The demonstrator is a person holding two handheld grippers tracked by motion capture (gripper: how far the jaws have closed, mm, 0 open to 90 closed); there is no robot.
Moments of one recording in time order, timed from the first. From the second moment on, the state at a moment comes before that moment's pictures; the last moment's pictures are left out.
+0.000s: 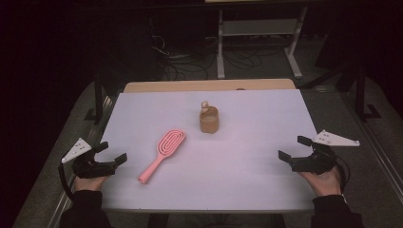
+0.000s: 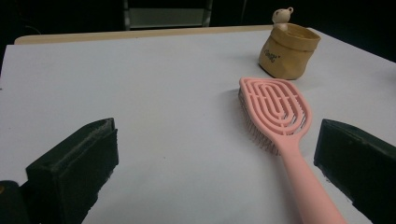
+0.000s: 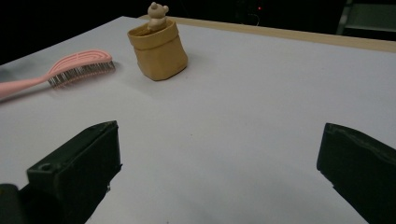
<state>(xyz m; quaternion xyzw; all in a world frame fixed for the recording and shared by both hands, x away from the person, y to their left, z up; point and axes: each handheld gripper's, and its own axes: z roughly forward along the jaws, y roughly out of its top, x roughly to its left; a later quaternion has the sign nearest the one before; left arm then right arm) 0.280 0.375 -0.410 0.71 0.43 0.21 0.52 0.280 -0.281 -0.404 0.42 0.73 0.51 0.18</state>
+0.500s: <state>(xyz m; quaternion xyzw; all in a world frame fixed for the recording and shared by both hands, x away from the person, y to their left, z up) 0.278 0.376 -0.409 0.71 0.43 0.22 0.52 0.278 -0.285 -0.401 0.42 0.72 0.52 0.18</state>
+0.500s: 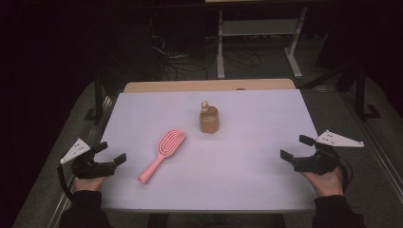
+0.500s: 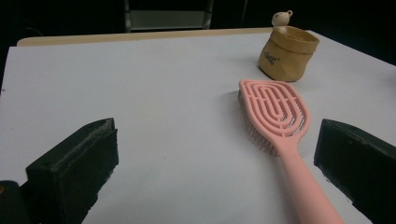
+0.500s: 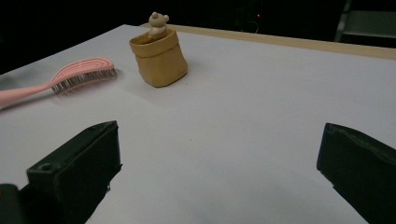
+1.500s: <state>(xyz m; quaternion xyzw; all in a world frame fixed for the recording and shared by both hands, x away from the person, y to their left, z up) 0.278 0.365 -0.390 0.72 0.42 0.22 0.50 0.272 -0.290 -0.400 0.43 0.71 0.52 0.19</state>
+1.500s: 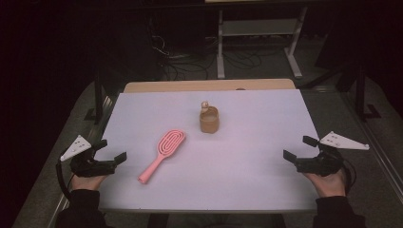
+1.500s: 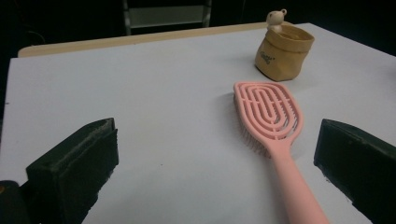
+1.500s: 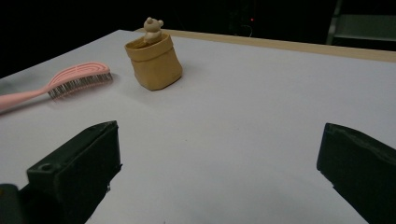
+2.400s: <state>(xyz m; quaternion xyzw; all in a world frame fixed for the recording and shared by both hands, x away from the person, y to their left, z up) 0.297 0.329 -0.377 0.77 0.40 0.19 0.46 0.273 -0.290 -0.401 0.43 0.71 0.52 0.19</state>
